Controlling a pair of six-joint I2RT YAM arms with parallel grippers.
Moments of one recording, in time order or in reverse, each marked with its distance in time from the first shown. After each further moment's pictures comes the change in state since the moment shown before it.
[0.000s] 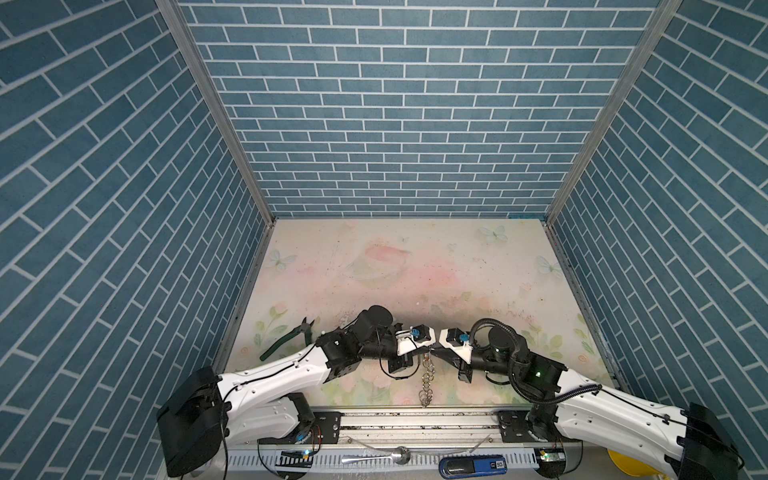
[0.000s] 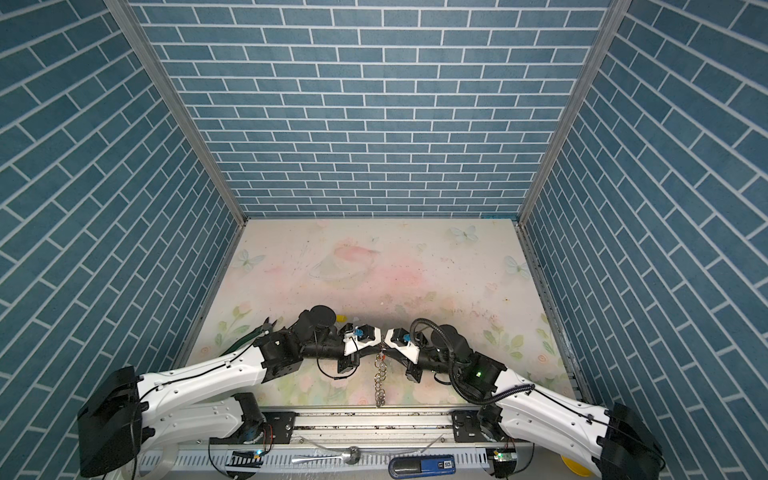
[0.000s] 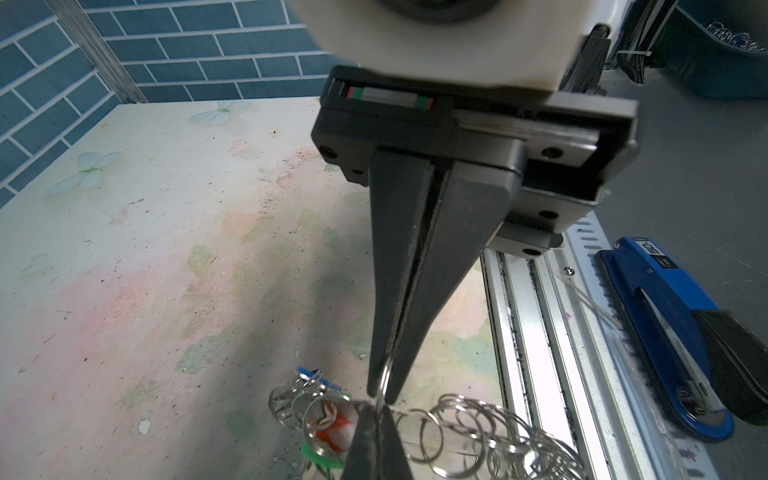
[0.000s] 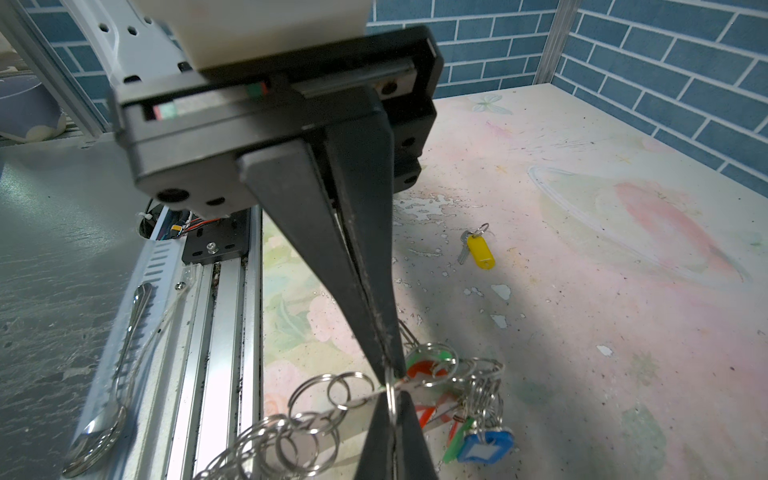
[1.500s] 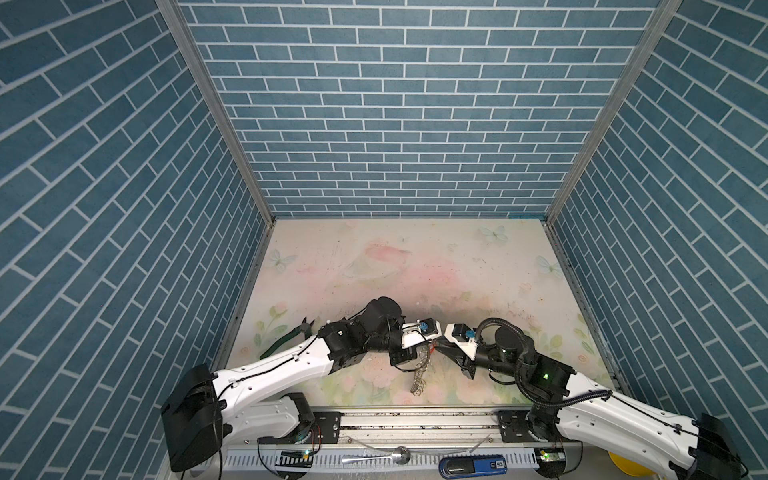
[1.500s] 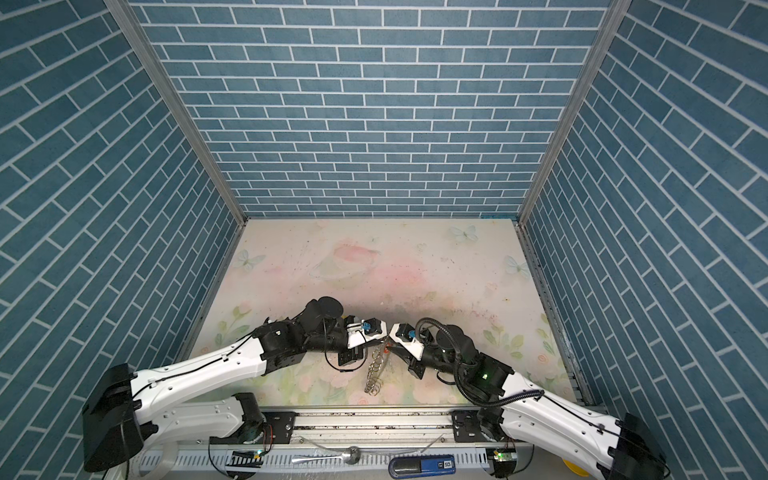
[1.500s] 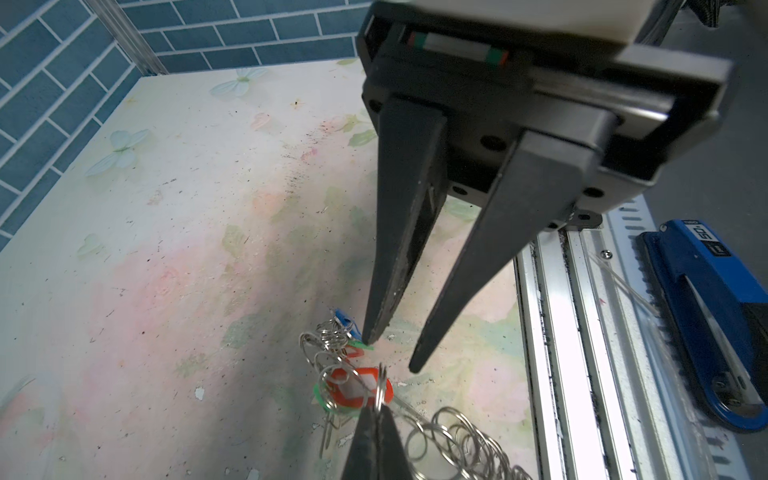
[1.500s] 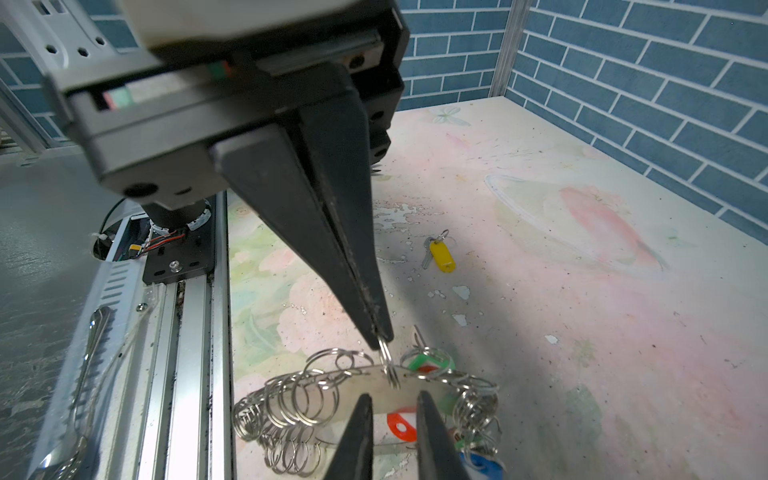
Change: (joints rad) left arm -0.021 0.031 0.172 -0.243 -0.119 0.058; right arm 0.001 -0.080 0.018 -0.062 0.093 0.010
